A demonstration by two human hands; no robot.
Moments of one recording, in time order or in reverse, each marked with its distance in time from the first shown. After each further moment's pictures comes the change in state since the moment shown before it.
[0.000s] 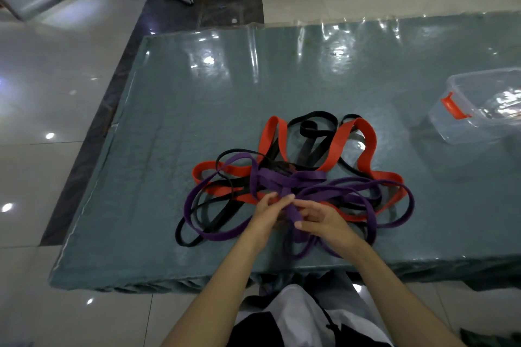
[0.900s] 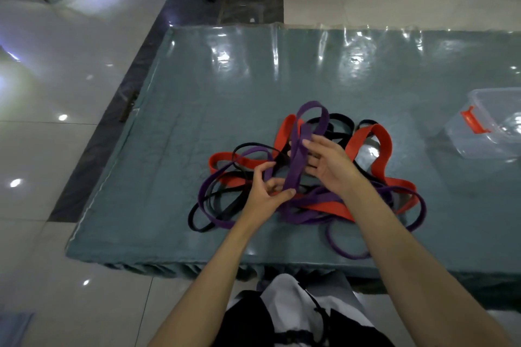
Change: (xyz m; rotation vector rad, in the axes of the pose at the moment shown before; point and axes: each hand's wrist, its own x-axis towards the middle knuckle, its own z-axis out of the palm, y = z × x) left_hand -0.046 0.035 -0.033 0.086 -0.081 0.488; right_hand 0.060 -0.133 0.050 0.264 0.087 -0.064
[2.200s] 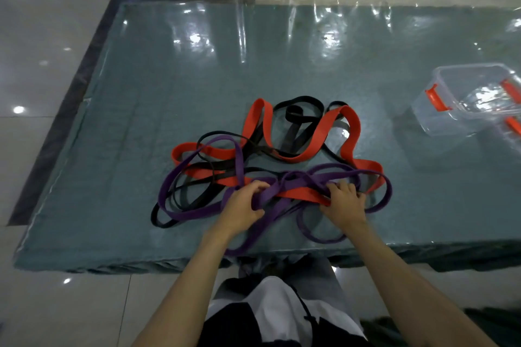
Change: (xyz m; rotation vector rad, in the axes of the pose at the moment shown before) left_hand 0.010 -0.053 0.003 0.786 -0.189 0.034; right_hand -0.051 0.094 -0.169 -1.798 0.390 0.147
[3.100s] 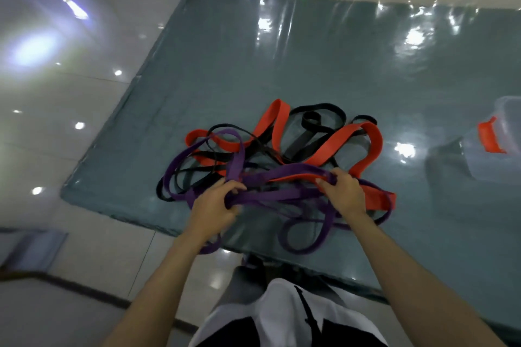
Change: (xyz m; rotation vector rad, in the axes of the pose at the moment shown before) left_hand -0.028 0.056 0.017 0.292 0.374 -0.219; right_hand 0.087 0.028 -0.055 0.552 -0.049 -0.191
